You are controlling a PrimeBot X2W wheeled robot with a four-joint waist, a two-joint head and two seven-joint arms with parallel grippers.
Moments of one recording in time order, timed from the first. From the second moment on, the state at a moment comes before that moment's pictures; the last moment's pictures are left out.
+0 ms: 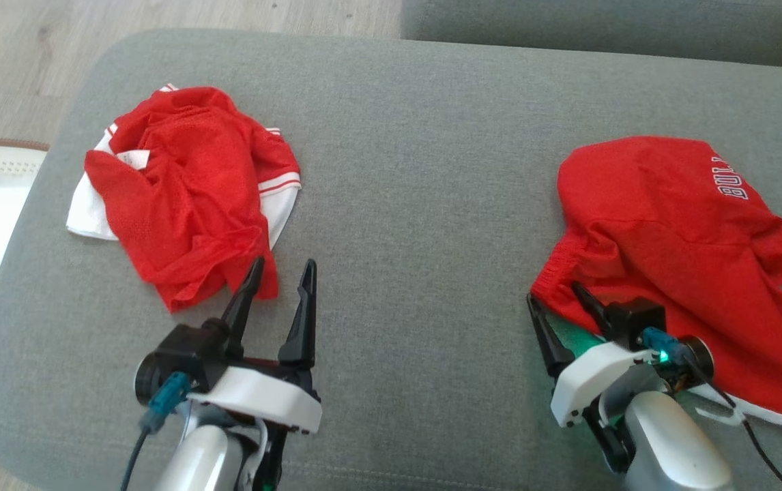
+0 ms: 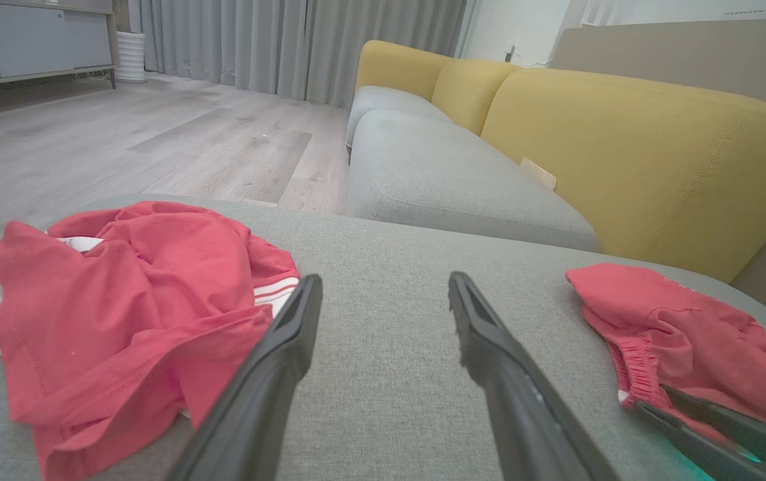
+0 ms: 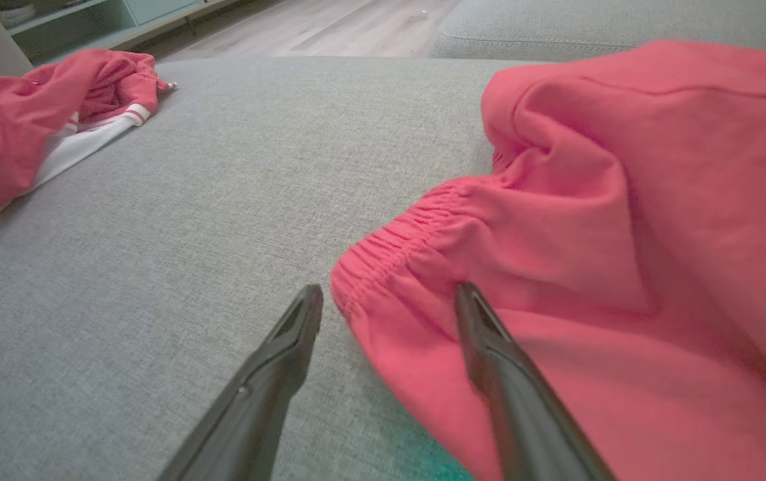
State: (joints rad) left arm -0.08 0.05 -0.35 0.14 -0.28 0.04 -0.26; right arm -0.28 -0.05 0.22 0.69 0.09 0.13 -0.15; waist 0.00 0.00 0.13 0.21
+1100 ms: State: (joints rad) left arm -0.09 0.05 -0.36 0.15 -0.28 0.03 -0.26; right arm -0.39 -0.07 0.48 0.77 0.52 0.13 -0.13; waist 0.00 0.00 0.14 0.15
